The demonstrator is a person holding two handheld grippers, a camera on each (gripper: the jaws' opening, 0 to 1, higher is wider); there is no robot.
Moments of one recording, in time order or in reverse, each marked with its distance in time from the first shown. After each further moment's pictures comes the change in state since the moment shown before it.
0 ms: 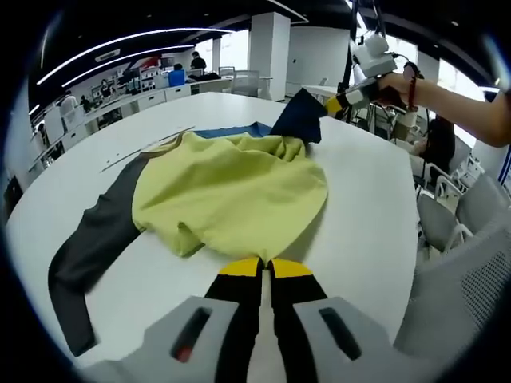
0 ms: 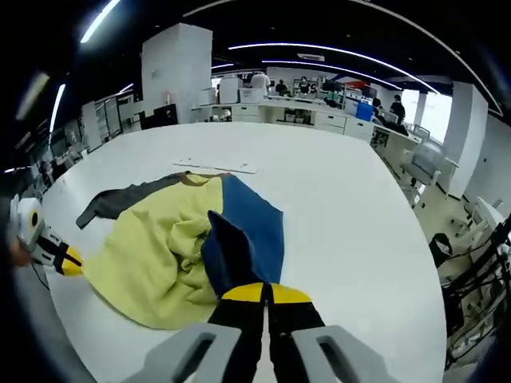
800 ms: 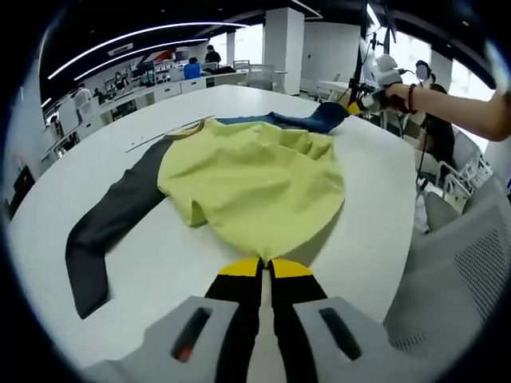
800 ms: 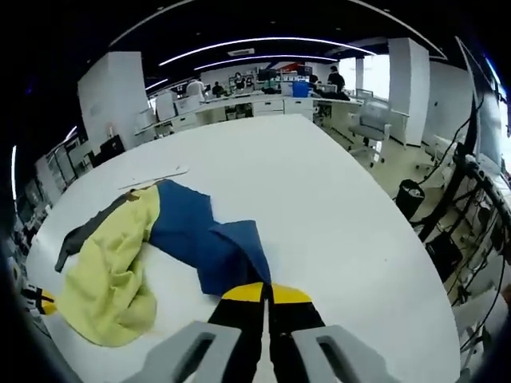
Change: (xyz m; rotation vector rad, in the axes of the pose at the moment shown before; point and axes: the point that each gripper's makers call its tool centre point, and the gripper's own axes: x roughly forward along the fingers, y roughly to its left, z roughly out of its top) left arm -0.038 0.004 -0.030 -0.023 0.037 0.074; right arm -0.013 -0.068 -0.054 0.277 0.027 -0.165
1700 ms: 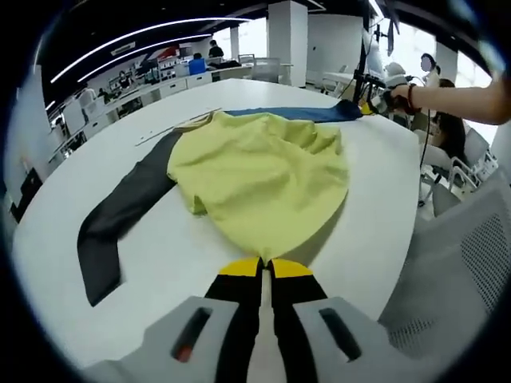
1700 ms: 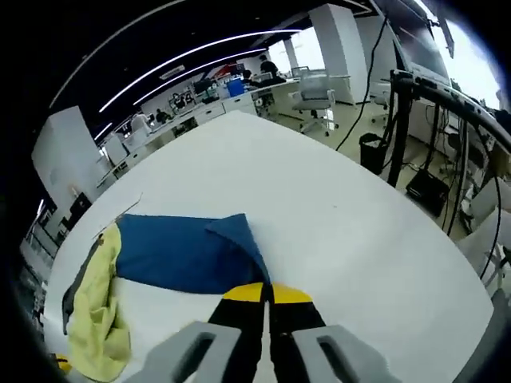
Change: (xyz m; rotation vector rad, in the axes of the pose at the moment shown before) left arm -0.014 0.005 -0.014 0.024 0.043 0.047; right arm -0.012 -0.042 -0.031 0.292 0.000 -0.130
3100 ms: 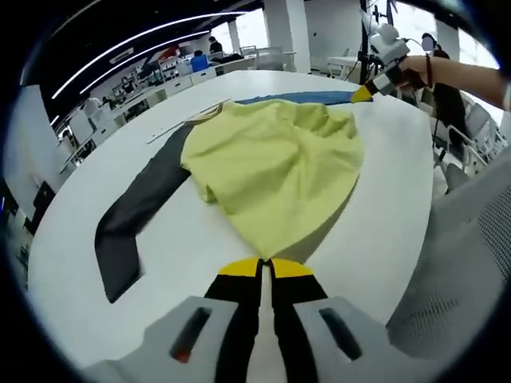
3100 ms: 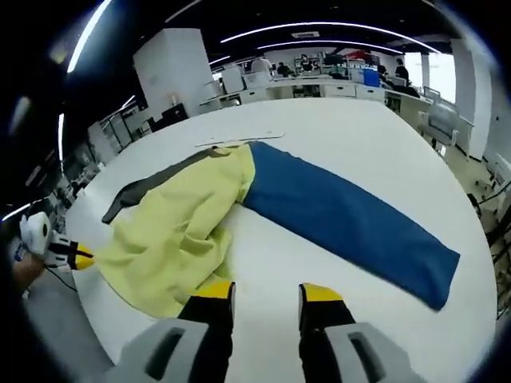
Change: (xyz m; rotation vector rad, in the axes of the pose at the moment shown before) left arm -0.004 0.020 -0.017 0.013 0.034 0.079; right arm -0.011 0.165 -0.064 -0.509 0.155 0.468
